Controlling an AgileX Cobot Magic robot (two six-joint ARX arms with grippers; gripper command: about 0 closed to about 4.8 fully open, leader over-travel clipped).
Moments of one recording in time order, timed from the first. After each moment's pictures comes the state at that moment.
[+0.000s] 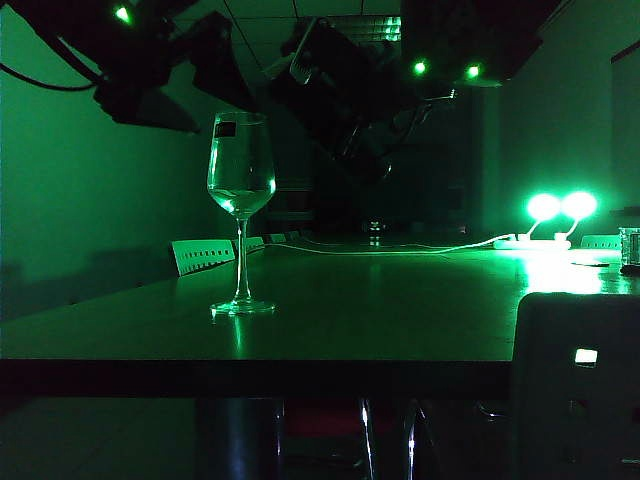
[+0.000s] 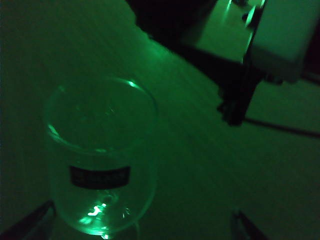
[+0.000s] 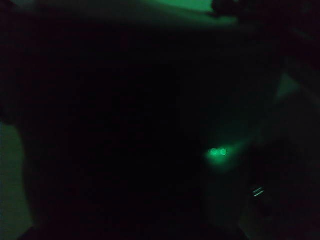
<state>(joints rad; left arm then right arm) -0.34 1.46 1.06 0.06 0.29 0.03 0.41 2.07 1.62 0.52 -0.29 -1.00</state>
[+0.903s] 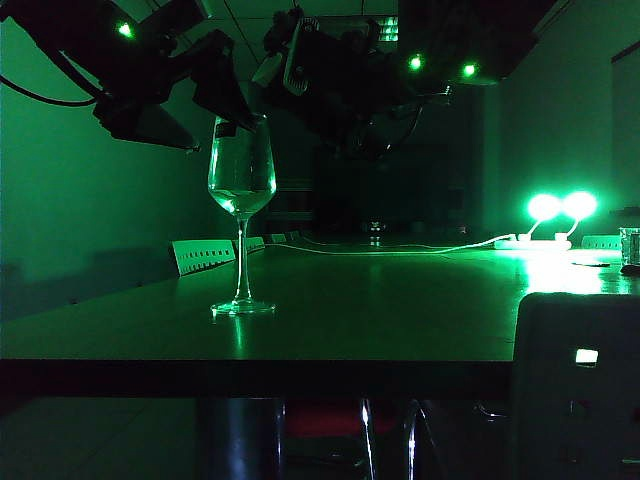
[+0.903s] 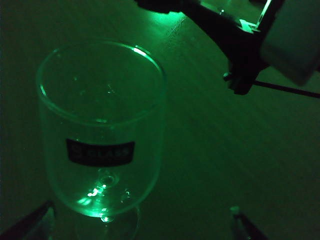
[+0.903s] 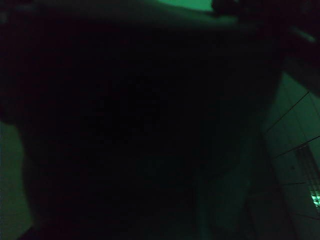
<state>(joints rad) -0.34 1.48 1.06 0.02 0.29 0.03 0.42 2.07 1.62 0.56 -0.29 -1.25</state>
